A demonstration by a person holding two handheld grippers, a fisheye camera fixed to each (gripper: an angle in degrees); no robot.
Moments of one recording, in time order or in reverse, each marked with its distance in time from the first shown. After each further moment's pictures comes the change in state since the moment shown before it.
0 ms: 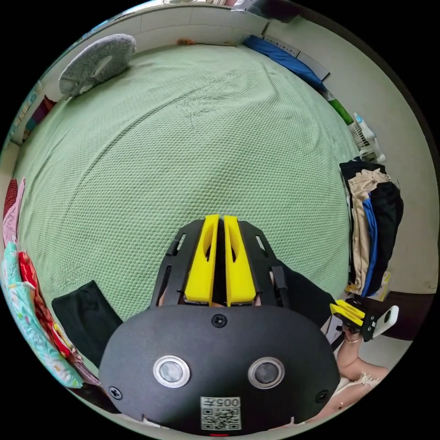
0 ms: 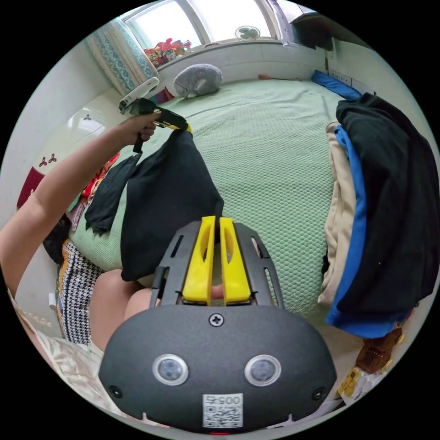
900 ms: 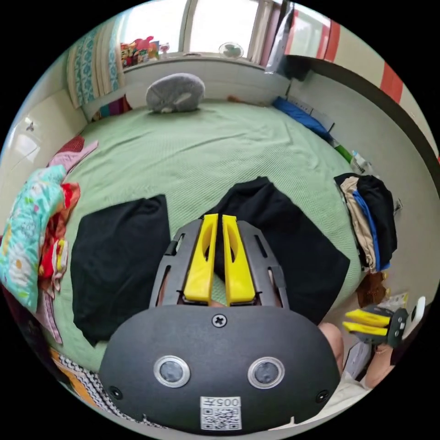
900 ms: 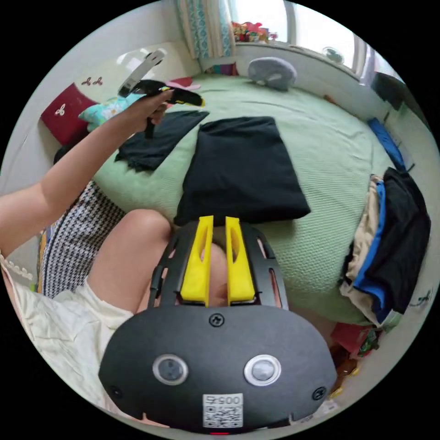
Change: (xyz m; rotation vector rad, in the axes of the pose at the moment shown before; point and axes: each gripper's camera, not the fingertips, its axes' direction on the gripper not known) left arm -0.051 0.246 -0.112 0.403 -0.120 -0.126; right arm -0.125 0.056 0.035 -0.057 0.054 -0.328
